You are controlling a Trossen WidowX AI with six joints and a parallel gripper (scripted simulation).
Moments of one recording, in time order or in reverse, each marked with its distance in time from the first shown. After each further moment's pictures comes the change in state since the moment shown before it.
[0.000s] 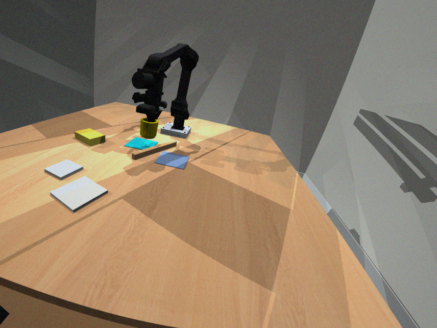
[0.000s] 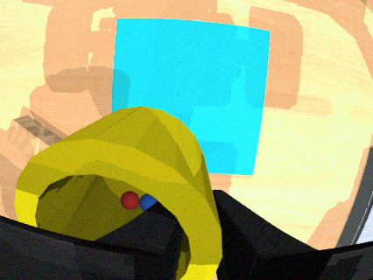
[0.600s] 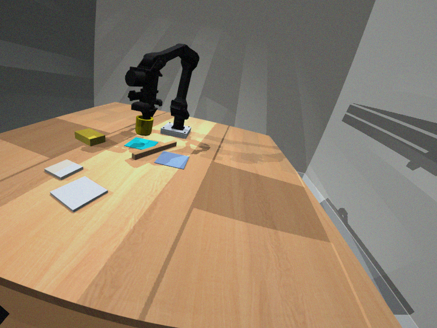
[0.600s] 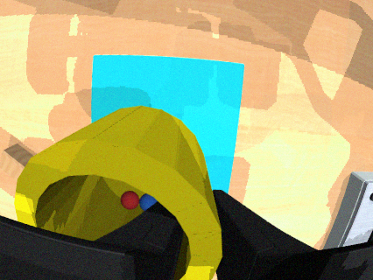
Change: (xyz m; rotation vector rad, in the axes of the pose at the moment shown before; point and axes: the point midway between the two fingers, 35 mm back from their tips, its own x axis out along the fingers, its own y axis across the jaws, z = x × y) arm -0.001 -0.017 0.028 0.001 -0.003 -0.002
